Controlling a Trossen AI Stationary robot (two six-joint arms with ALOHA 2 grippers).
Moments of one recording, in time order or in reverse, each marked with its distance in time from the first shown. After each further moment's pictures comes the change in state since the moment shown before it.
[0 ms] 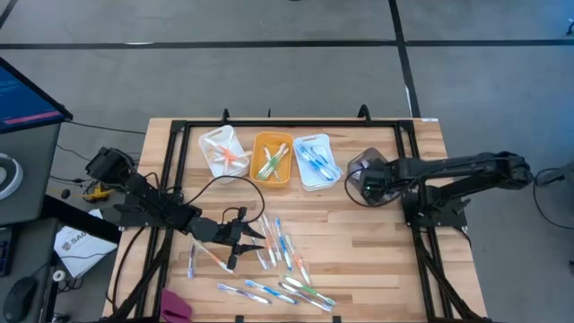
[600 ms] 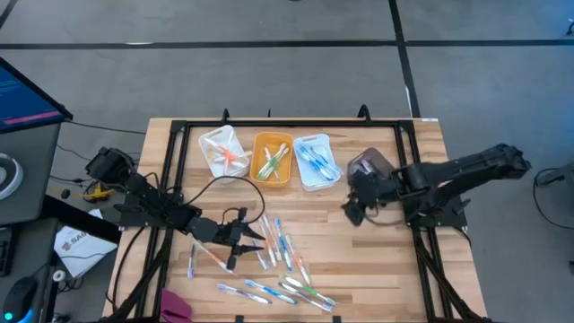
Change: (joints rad) left arm -0.002 0.000 0.000 0.000 0.015 0.000; right arm 0.301 -0.002 0.265 0.301 -0.133 -0.016
